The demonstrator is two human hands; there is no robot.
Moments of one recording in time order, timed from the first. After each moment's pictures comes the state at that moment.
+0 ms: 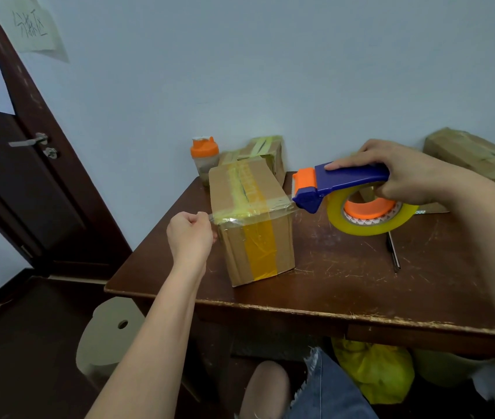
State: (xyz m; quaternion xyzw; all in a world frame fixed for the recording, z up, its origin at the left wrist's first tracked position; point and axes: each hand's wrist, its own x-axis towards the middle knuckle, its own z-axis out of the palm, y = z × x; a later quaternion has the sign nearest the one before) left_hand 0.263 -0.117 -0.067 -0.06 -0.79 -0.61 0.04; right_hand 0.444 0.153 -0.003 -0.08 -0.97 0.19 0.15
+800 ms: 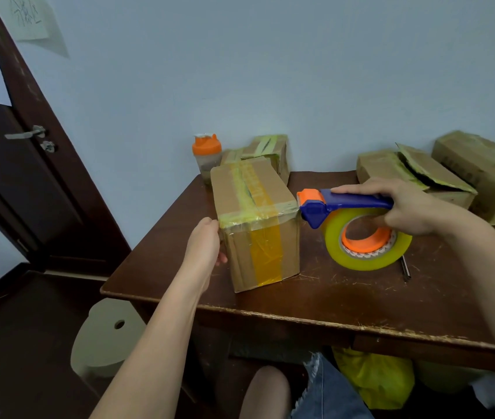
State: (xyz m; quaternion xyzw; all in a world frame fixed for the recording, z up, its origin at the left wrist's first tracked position) left_hand 0.245 -0.106 -0.082 -0.07 -0.80 -0.57 -0.15; right_hand 0.431 0.160 -0.052 -0.09 -0.94 0.31 0.13
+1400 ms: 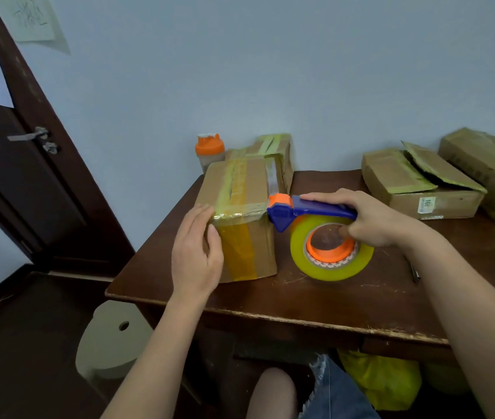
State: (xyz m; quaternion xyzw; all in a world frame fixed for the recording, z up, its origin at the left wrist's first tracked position) left_hand 0.244 -0.138 -0.108 -0.34 -0.79 -0.45 0.24; right_hand 0.391 0.117 -0.068 -0.06 -0.93 0.34 0.13
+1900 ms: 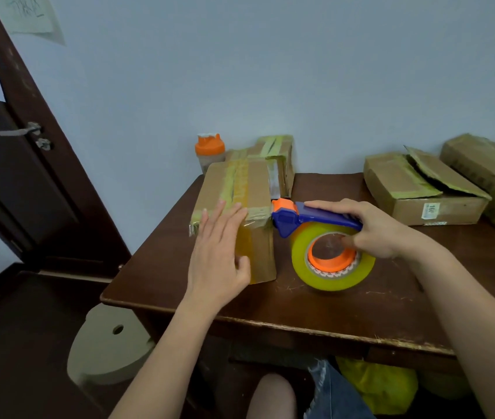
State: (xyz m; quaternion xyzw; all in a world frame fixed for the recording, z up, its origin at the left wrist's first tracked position) left_hand 0.242 -0.127 -0.110 -0.48 -0.80 -0.28 0.25; right_hand 0.388 0.112 -0.074 -0.07 -0.92 0.36 0.13
